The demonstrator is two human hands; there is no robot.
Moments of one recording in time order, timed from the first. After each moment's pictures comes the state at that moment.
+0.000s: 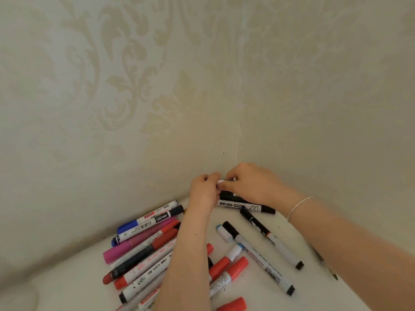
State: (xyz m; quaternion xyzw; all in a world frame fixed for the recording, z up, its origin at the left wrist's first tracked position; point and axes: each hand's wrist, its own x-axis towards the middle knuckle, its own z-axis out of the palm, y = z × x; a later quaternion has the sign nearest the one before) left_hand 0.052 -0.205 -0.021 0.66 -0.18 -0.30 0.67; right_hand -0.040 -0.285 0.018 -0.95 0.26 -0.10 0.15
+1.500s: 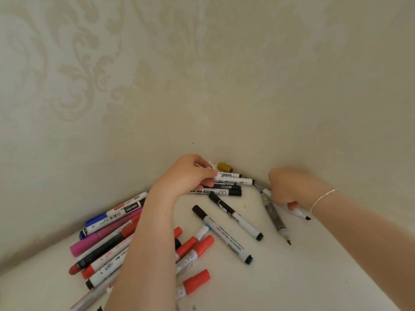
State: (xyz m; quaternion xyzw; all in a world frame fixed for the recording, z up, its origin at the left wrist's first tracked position) left_hand 0.021 -0.196 0.018 0.75 -0.40 -0.28 0.44; right_hand -0.150 -0.315 0.009 -0.87 0.48 0.10 0.07
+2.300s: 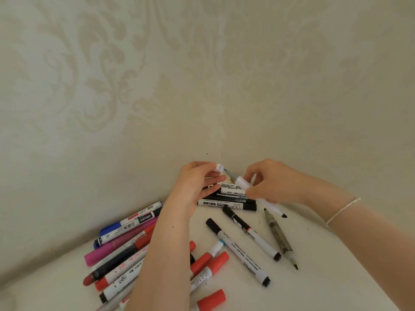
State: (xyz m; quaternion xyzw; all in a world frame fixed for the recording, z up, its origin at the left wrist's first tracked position) left_hand 0.031 -0.196 0.016 0.59 -0.24 -0.37 0.68; right_hand -0.118 -0.289 0.048 -0.91 0.31 -0.07 0.28
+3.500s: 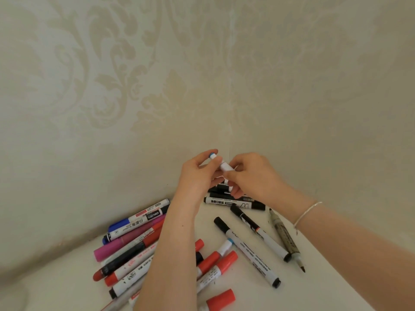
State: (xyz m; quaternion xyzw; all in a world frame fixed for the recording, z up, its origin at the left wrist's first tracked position) left_hand 0.032 -0.192 0.014 0.60 -0.28 -0.28 0.70; right_hand -0.067 -0.269 0.028 -0.85 0.29 -0.22 0.39
